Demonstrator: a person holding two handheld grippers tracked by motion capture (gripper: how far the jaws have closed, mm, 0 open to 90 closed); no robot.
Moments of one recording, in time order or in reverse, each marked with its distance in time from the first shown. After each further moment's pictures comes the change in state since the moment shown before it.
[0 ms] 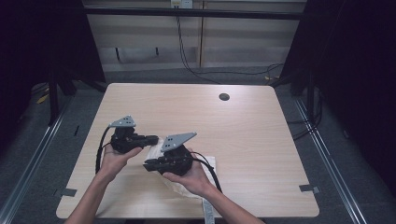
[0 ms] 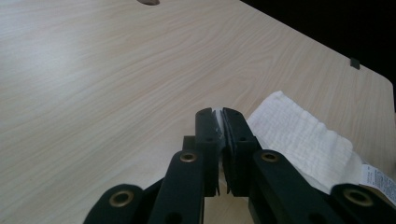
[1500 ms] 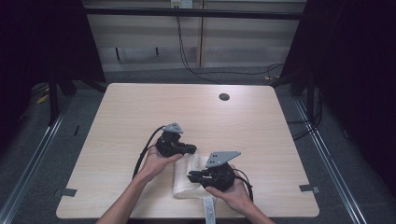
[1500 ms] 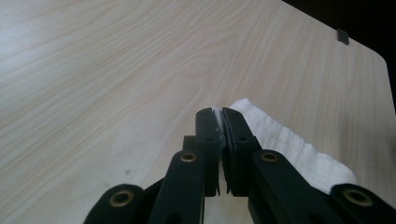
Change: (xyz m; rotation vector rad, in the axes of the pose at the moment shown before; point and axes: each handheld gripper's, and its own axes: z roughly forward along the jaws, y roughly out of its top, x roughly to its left) left arm -0.046 0.014 0.113 0.129 -0.111 0.034; right arm -0.006 -0.085 -0.084 0.081 -0.177 0.069
